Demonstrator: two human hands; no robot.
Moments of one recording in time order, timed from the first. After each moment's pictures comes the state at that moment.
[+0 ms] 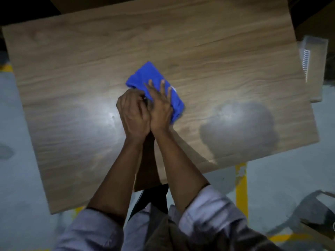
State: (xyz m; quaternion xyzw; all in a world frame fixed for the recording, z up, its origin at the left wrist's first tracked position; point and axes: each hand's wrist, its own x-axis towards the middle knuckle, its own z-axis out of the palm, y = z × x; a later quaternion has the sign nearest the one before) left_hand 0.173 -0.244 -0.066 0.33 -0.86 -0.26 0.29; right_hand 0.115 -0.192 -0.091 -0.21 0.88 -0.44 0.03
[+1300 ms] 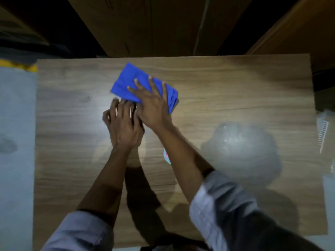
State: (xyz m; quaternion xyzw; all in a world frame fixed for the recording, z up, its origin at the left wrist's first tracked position) left_hand 0.112 -0.361 -0.074 0.44 -0.88 -0.12 0.10; right_hand -0.015 -0.330 -0.070 -0.51 0.83 -0.20 0.13
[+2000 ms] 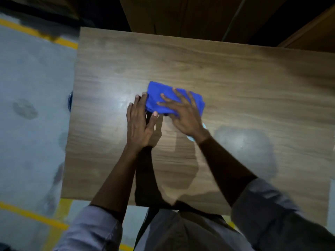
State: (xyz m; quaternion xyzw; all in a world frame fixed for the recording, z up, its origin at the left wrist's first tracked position) left_hand 0.201 -0.320 -0.063 0.45 -0.82 -0.33 0.15; right_hand 0.021 -0.243 -0.081 -0.61 0.74 -0.23 0.14
